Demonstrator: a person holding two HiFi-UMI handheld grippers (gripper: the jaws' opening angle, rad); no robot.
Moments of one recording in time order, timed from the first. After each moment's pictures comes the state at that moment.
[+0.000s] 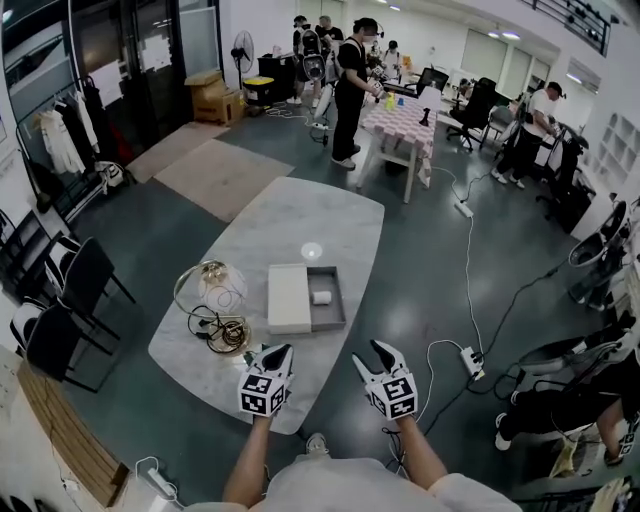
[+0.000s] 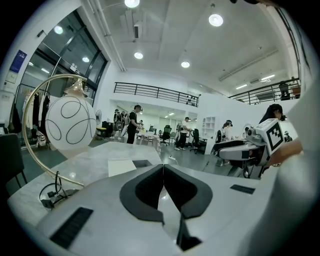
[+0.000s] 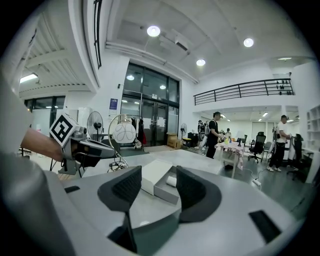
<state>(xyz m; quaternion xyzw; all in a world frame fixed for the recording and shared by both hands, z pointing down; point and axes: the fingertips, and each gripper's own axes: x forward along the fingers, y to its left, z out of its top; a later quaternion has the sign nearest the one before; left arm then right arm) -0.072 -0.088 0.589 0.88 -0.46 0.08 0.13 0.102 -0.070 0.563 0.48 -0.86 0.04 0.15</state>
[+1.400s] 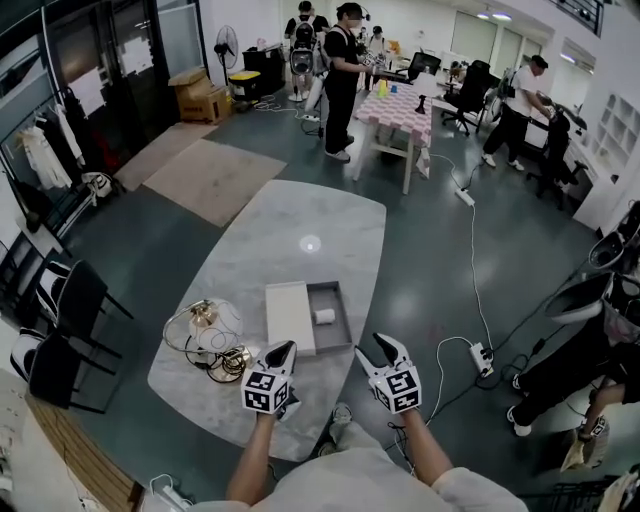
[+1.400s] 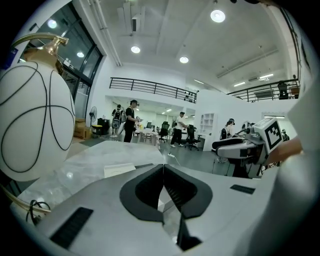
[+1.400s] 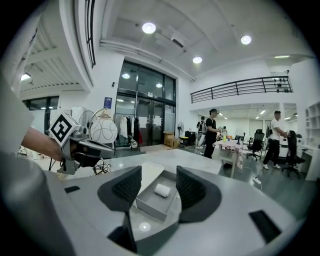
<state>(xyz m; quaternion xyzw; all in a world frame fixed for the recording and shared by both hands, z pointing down) -0.068 -0.193 0.599 0.89 -0.43 0.10 0.14 0.103 -0.173 0.572 0.49 -0.86 0.05 0.15</state>
